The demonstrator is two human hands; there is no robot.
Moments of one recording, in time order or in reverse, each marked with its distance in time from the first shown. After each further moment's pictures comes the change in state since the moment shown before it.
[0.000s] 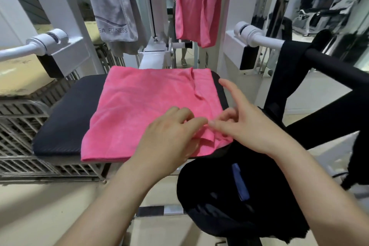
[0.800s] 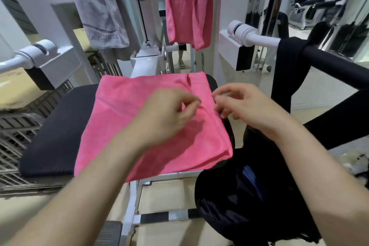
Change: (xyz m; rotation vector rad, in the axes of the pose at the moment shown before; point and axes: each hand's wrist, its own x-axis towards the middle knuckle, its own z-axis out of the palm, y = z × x) left_hand 0.065 -0.021 -0.014 -0.306 0.001 -0.076; right_hand 0.042 0.008 -0.026 0.159 0.069 0.099
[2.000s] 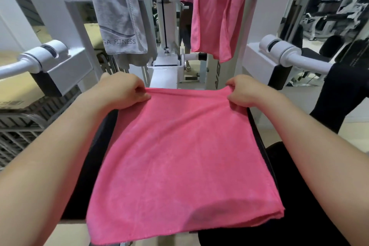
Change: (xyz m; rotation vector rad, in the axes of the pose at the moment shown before) left_hand 0.063 -0.195 -0.067 0.596 -0.323 -0.384; right_hand 0.163 -0.020 0.022 -0.850 0.006 0.134
